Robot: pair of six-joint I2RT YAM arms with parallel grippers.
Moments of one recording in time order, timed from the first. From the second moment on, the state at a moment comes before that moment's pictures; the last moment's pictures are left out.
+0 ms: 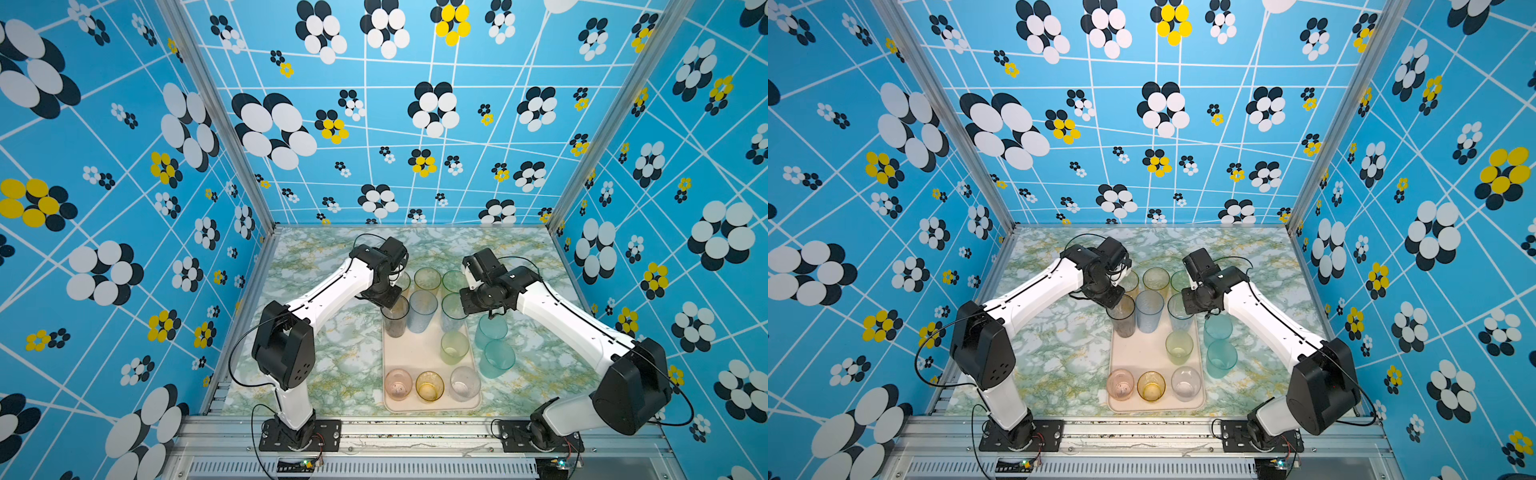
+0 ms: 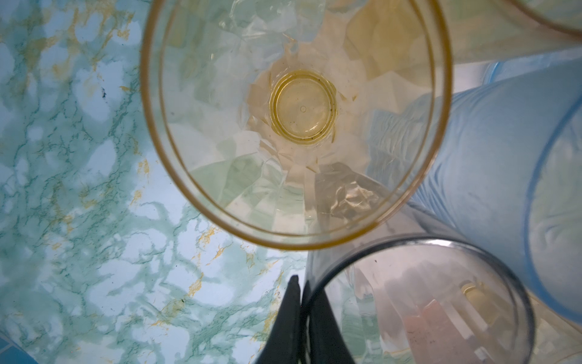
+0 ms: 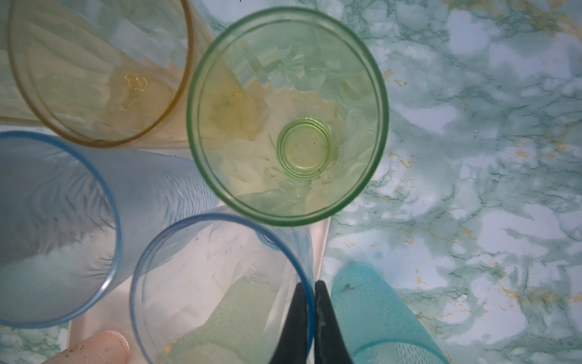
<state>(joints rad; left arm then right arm) -0.59 1.79 1.58 -1.13 -0.01 -0.04 0.52 1.47 1.23 -0.89 0.10 0.25</state>
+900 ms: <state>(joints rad) -0.59 1.79 1.57 -1.13 -0.01 -0.04 0.52 1.41 1.24 -0.89 0.12 0.26</state>
